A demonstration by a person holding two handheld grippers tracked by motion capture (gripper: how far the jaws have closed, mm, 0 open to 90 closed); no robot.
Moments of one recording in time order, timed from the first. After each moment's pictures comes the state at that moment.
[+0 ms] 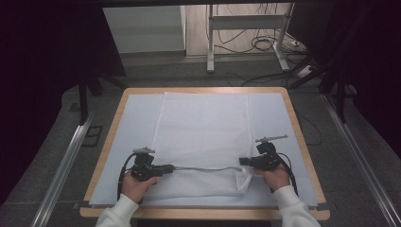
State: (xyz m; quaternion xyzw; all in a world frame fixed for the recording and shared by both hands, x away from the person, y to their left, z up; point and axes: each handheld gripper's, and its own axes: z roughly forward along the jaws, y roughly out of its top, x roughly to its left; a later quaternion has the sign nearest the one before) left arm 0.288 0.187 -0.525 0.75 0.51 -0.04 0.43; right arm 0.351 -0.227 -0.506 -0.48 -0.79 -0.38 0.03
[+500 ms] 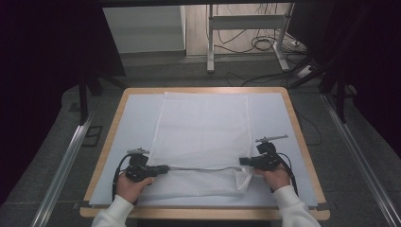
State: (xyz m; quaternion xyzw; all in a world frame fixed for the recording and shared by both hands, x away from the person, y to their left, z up) left arm 0.284 0.203 -0.526 0.74 0.52 -0.03 0.42; right arm 0.351 -0.227 -0.505 -0.48 -0.79 -0.38 0.02
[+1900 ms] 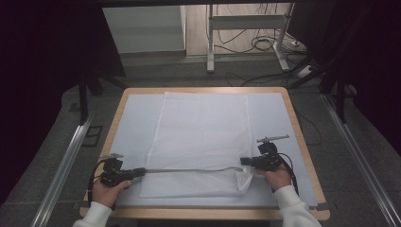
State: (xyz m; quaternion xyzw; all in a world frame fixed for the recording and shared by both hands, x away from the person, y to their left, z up) left arm 0.265 0.270 -0.537 0.71 0.57 -0.01 0.42; right arm 0.350 -0.231 -0.504 -0.47 -0.80 -0.38 0.02
